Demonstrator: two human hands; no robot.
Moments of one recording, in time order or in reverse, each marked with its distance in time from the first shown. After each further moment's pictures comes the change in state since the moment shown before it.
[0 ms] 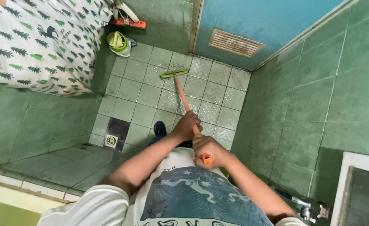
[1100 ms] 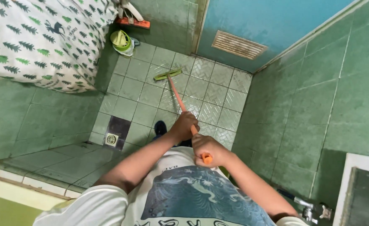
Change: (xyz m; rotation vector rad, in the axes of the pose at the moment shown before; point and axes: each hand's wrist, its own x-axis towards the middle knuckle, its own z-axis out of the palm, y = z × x) left_hand -0.023 -0.023 0.000 0.172 0.068 0.051; right_hand -0.007 0.013 0.014 0.019 -0.067 0.020
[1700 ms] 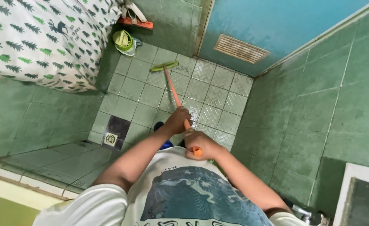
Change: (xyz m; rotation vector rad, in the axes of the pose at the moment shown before) left_hand 0.014 -0.034 -0.030 -0.056 -0.097 -0.115; right_hand 0.016 0.055 0.005 -0.059 -0.082 -0.017
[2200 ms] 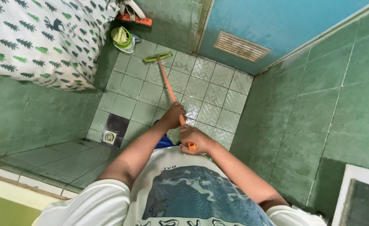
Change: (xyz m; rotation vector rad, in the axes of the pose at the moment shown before) left_hand -0.004 -0.065 0.023 0.129 -0.043 0.038; right_hand 0.019 0.013 0.001 0.000 0.031 -0.030
